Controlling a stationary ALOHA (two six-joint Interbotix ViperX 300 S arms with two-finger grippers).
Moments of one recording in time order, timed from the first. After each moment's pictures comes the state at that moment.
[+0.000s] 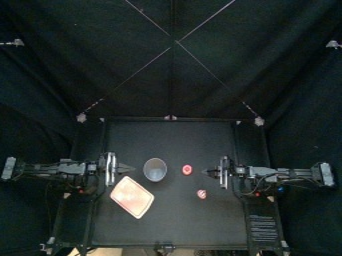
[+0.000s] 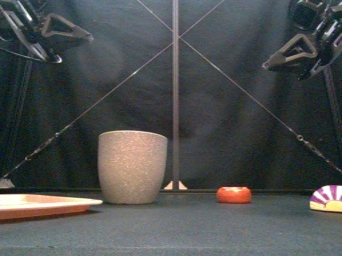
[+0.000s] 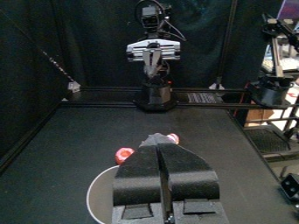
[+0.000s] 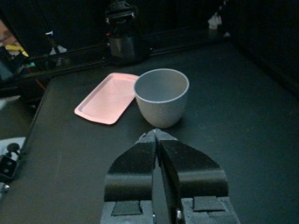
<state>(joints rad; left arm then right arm) 0.06 -0.98 1.15 0.01 -0.15 0.00 -0.10 -0.89 1.13 0.13 -0.04 0.04</state>
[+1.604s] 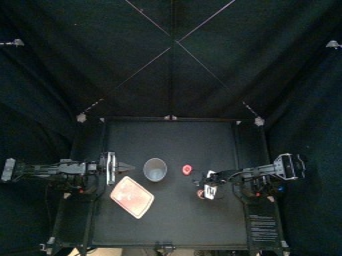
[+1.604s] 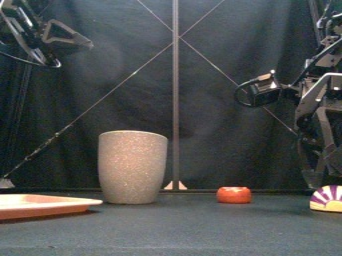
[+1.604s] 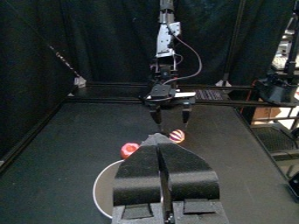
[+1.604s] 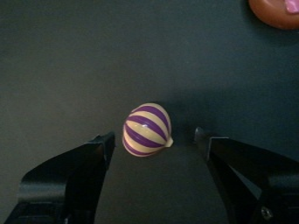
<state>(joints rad) 0.08 -0.98 1.17 0.01 -0.15 0.00 0.02 -0.23 0.95 0.29 0.43 0.06</state>
